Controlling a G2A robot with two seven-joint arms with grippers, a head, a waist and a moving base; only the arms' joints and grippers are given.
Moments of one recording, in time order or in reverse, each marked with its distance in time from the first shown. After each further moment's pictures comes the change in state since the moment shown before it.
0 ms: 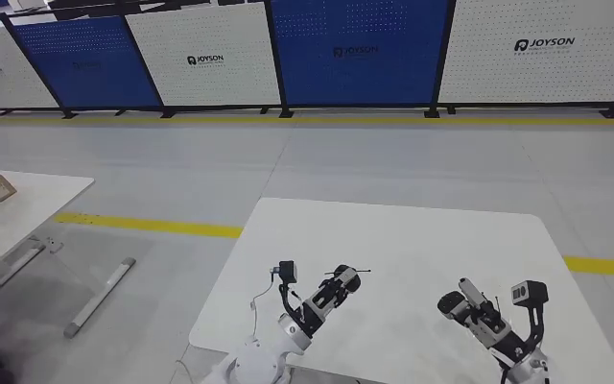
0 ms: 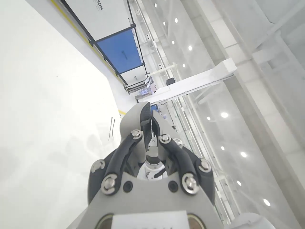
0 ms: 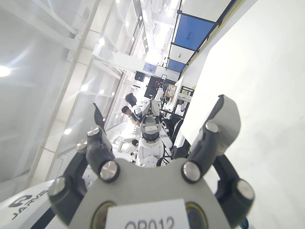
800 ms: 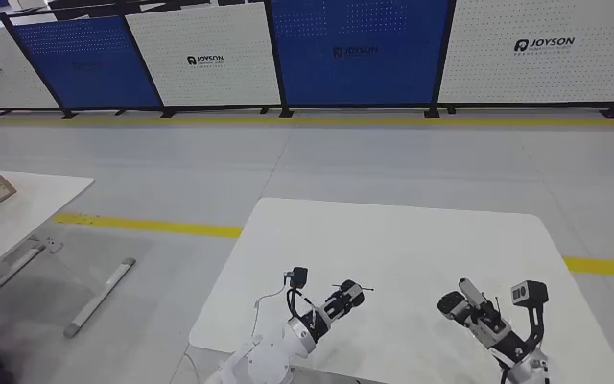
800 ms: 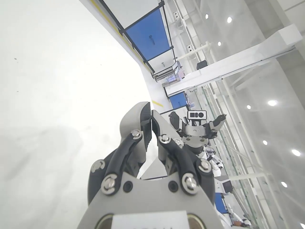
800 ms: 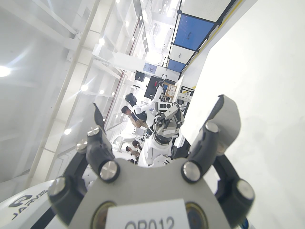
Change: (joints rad) left arm -0.054 0.000 0.047 0.117 0.174 0.095 -0.050; right arm 0.000 0.000 0.000 0.000 0.000 0.000 0.000
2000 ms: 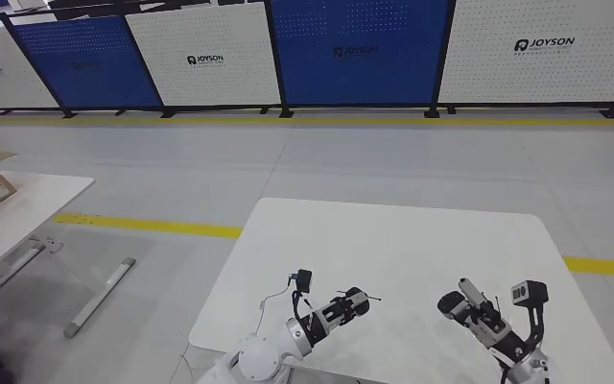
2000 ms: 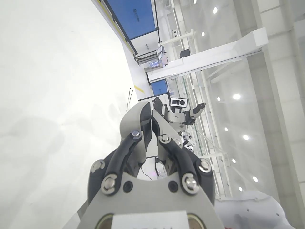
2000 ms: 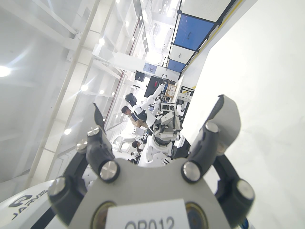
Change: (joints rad) left arm -0.002 0.008 -0.026 0.030 -0.209 -0.087 -0.195; right arm 0.002 0.000 0.000 -0.005 -0.005 0.004 0.000
